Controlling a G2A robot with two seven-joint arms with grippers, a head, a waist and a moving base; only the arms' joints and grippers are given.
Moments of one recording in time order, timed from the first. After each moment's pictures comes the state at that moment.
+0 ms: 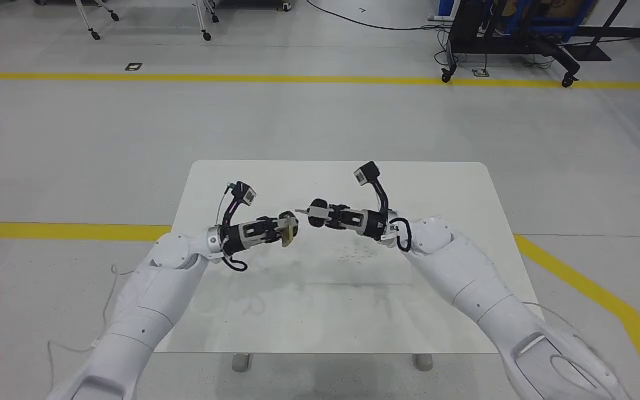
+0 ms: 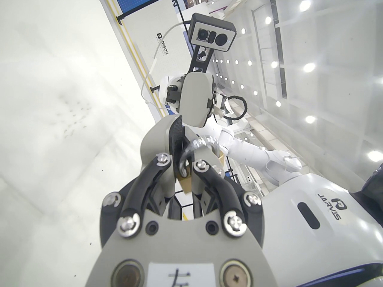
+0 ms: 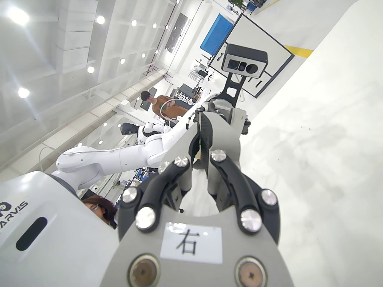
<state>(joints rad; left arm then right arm) 0.97 -1.14 -1.03 -1.04 -0.63 -0.54 -1.16 -0.85 -1.24 0.77 -1.03 0.51 -0.70 0.85</state>
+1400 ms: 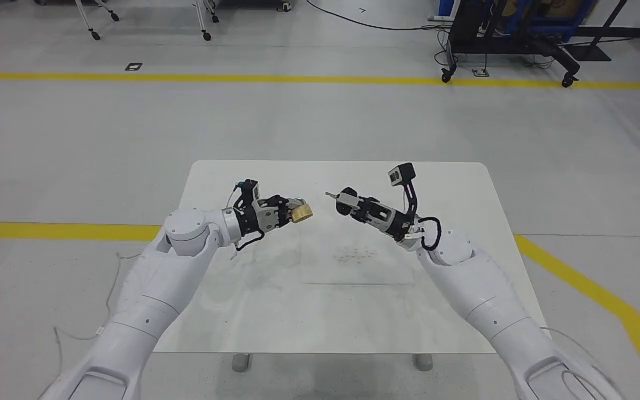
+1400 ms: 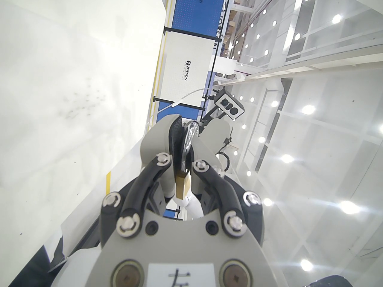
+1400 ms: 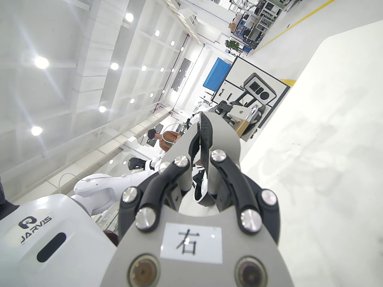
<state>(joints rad) 0.91 -1.16 -1.01 -1.13 -0.63 0.15 -0.89 -1.00 -1.20 0.97 -1.12 0.53 -0.65 0.78</state>
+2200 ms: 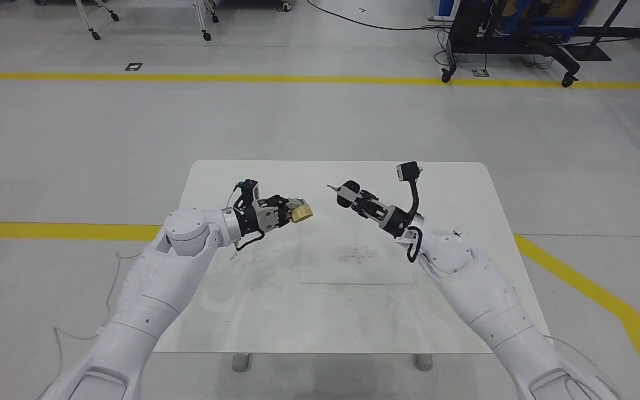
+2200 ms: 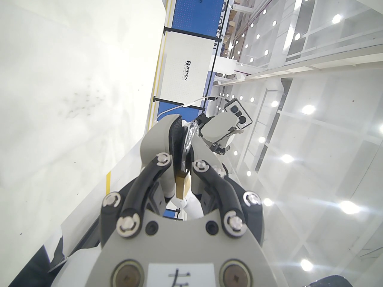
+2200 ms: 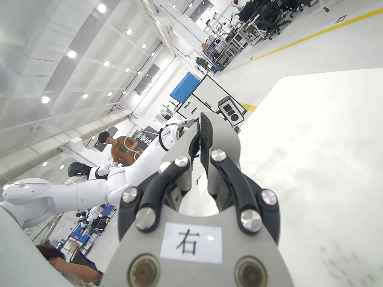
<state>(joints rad) 0.91 -1.16 -1.01 -1.13 -0.63 0.15 -0.89 -1.06 -1.19 1.01 -1.24 0.12 -0.65 0.46</state>
